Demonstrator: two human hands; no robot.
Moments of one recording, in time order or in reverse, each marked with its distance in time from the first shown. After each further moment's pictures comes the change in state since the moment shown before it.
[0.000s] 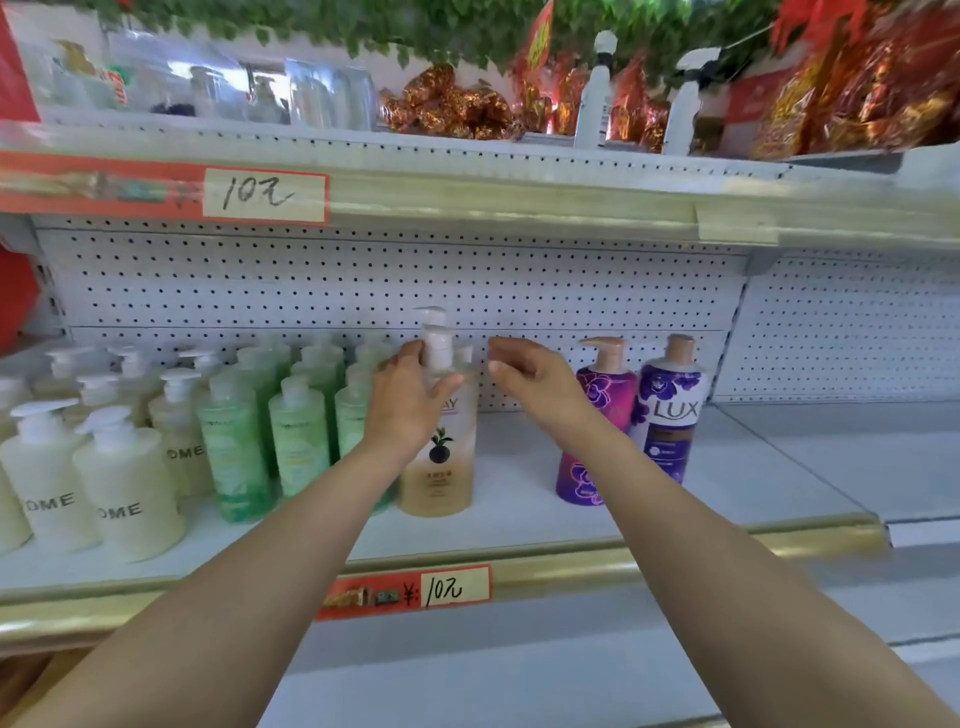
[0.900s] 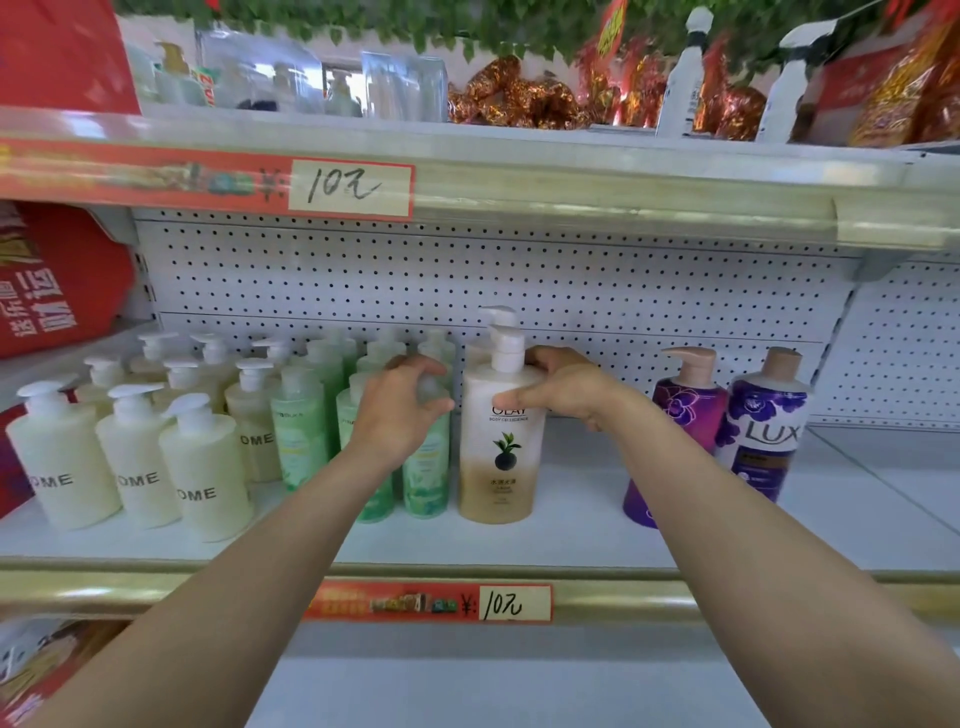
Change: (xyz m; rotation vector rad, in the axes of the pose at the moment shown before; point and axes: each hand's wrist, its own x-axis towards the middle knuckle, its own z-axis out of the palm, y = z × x) left_hand 0.007 -0.056 -0.051 0.111 -0.039 -0.014; right_hand 0.055 -0.006 0.034 -0.229 -0.330 0.221
